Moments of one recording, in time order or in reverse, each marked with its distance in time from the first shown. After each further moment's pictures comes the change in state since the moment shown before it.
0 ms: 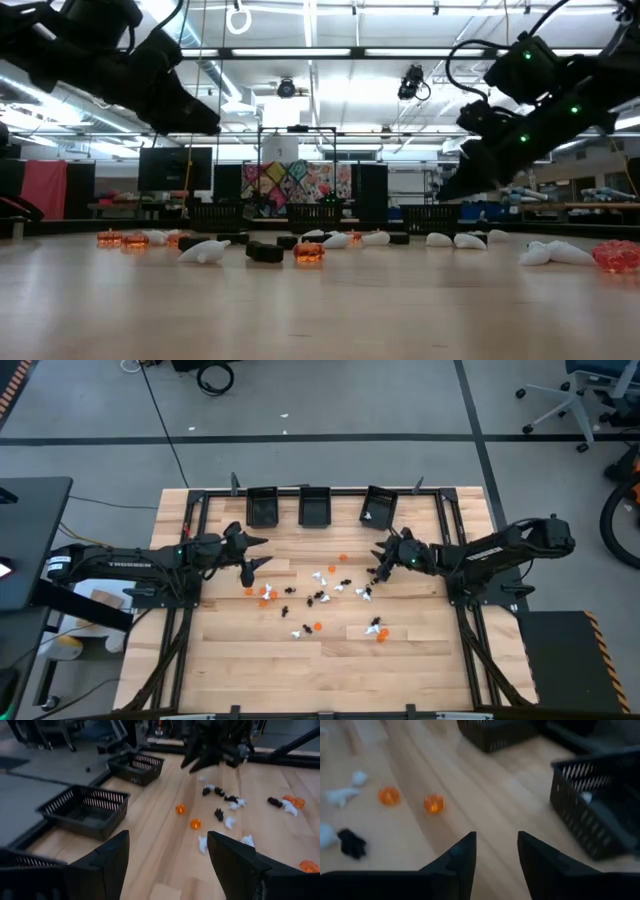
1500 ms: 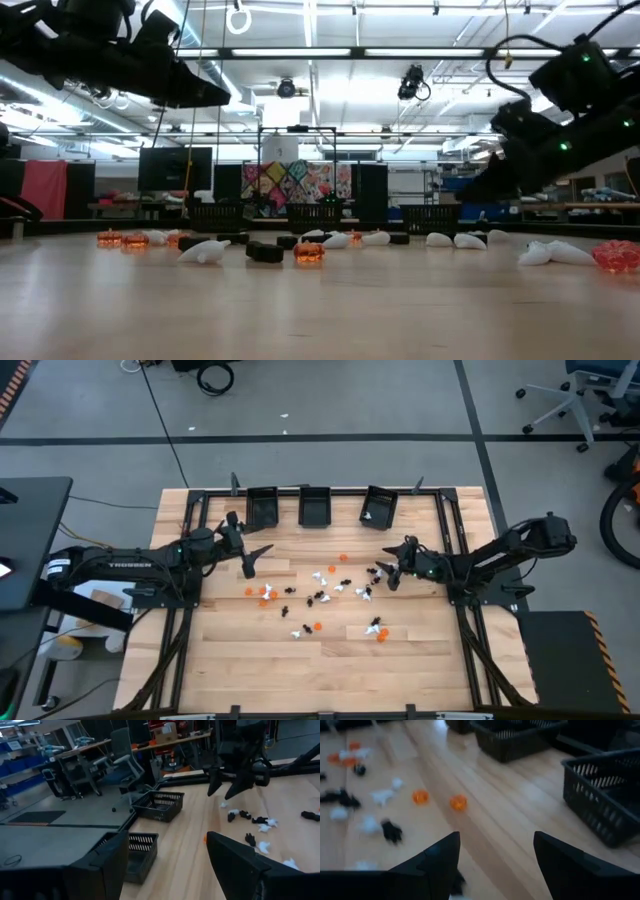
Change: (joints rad) left arm 0.046 0.000 0.000 0.172 -0.027 0.252; right arm 0.119 -0.008 -0.182 0.341 0.054 0.027
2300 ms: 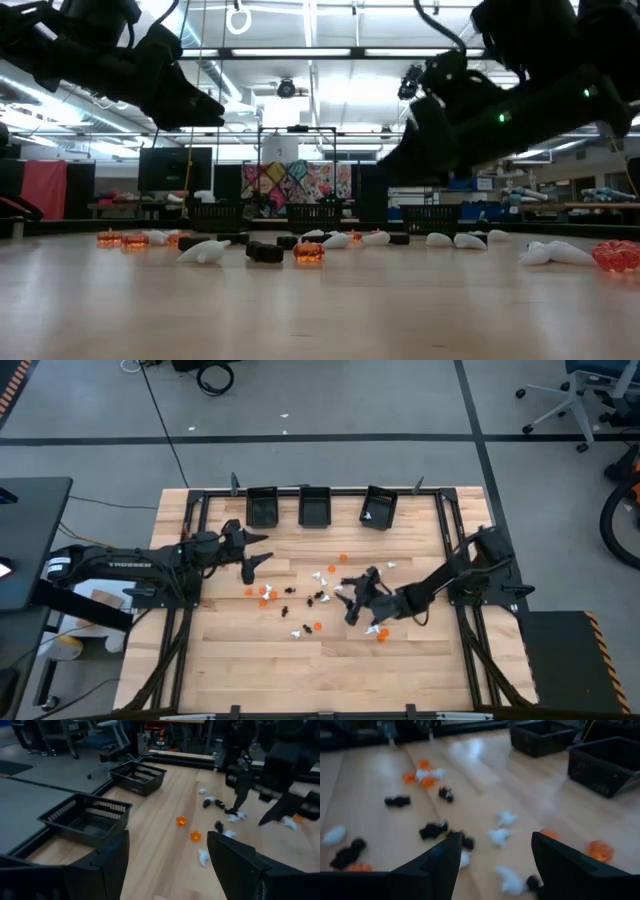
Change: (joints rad) left arm -0.040 0.000 0.000 -0.127 0.030 -0.271; right arm 0.395 0.610 0.548 0.000 0.339 0.110
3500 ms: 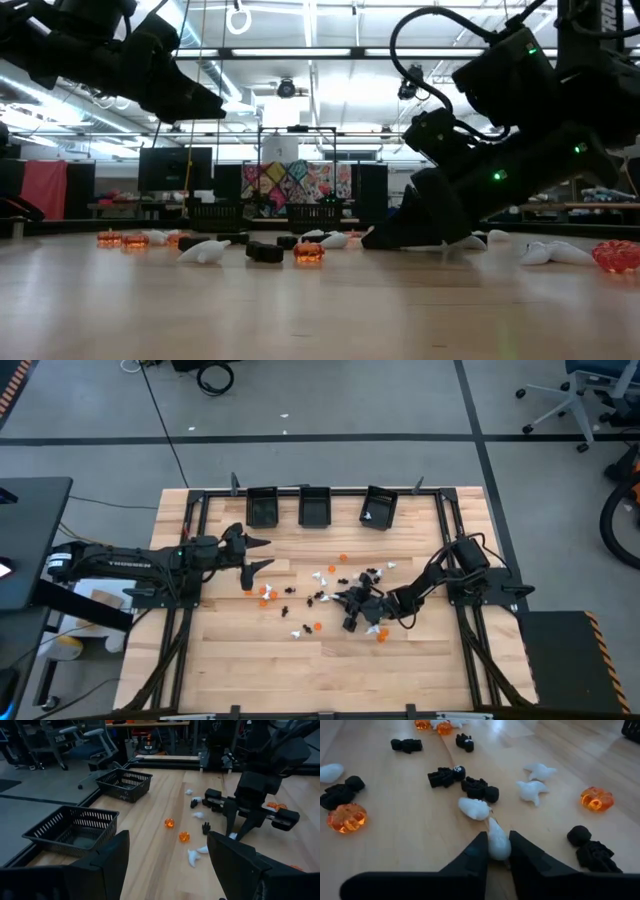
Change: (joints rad) left arm -0.058 0.000 0.000 0.019 -0.001 0.065; right arm -0.059 0.190 0.004 0.057 -0.206 -0.009
